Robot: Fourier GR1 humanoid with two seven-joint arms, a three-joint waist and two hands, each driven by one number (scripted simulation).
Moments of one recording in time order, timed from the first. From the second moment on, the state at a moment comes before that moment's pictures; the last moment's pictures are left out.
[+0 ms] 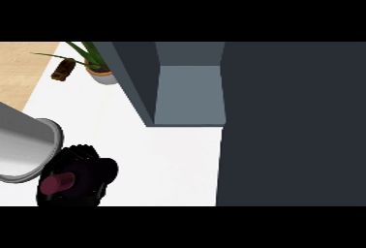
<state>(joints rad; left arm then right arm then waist) 0.11 0.06 0.13 -1.41 0.14 -0.19 -0.60 -0.09 -0.14 -0.02 -2.42 -0.24 0.13 0.61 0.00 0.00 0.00</state>
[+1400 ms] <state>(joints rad) -0.15 0.00 -0.41 -1.89 0.09 0.35 0.05 -0.07 -0.13 -0.05 -2.41 -0.26 0.17 0.58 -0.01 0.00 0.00</state>
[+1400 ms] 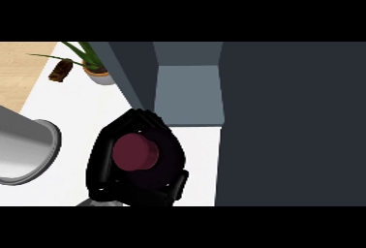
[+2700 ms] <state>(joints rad) -0.54 0.00 -0.55 -1.54 0.17 0.77 0.00 -0.04 -0.14 -0.07 -2.41 -0.28 0.21 0.56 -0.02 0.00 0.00</state>
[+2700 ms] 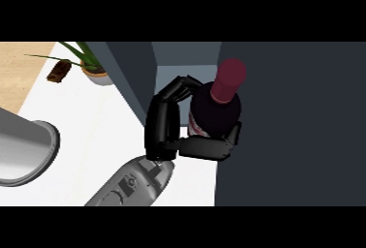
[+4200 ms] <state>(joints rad) -0.53 0.00 -0.44 -1.16 0.33 0.70 -0.40 -0.07 -0.14 -0.07 -2.41 -0.29 0.18 0.59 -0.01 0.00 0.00</state>
